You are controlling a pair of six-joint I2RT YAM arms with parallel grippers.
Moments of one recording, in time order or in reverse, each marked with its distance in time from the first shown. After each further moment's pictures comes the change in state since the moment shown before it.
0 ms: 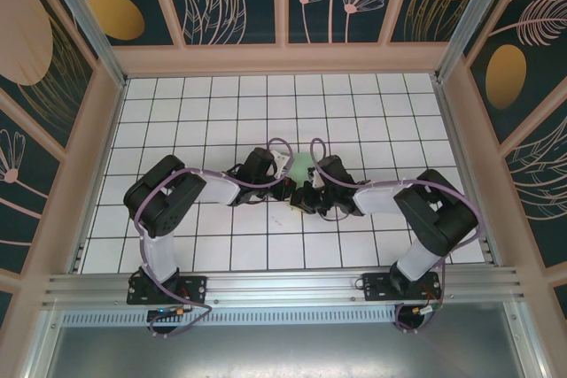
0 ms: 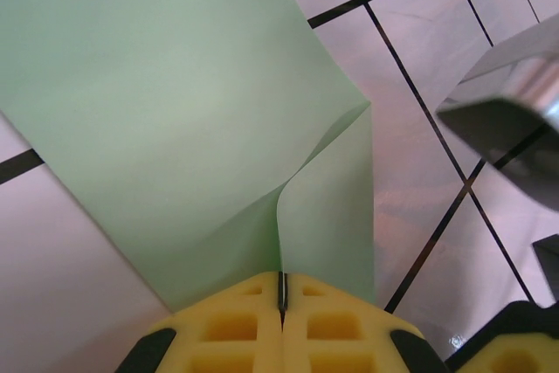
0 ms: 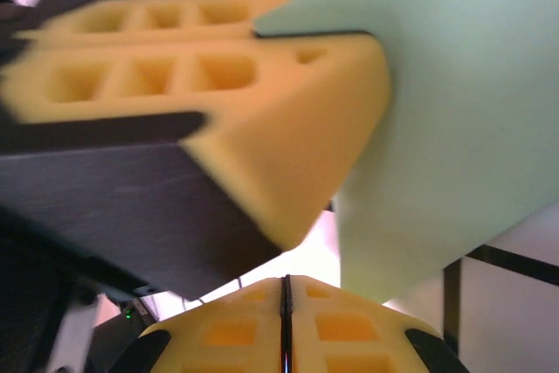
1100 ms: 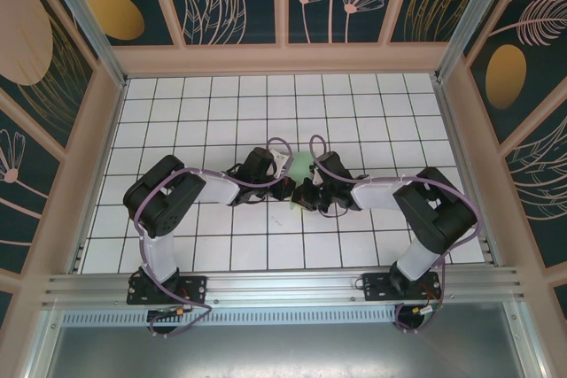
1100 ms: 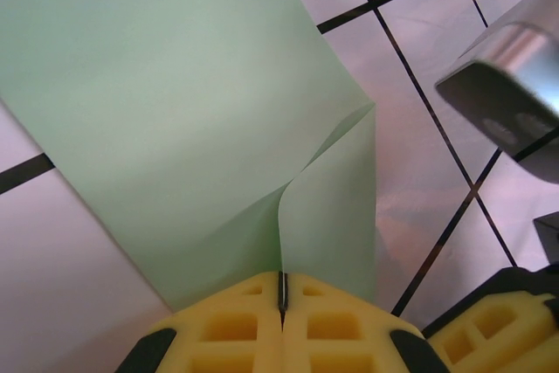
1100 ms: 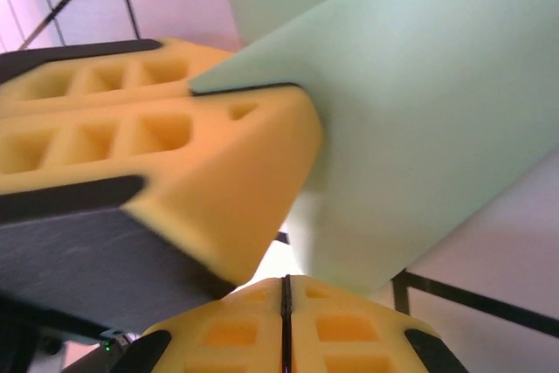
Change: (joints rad) left arm 0.001 -0.002 0.000 -0.005 -0.011 -0.006; right arm -0.012 0.018 0.063 -0.116 0.062 -0.012
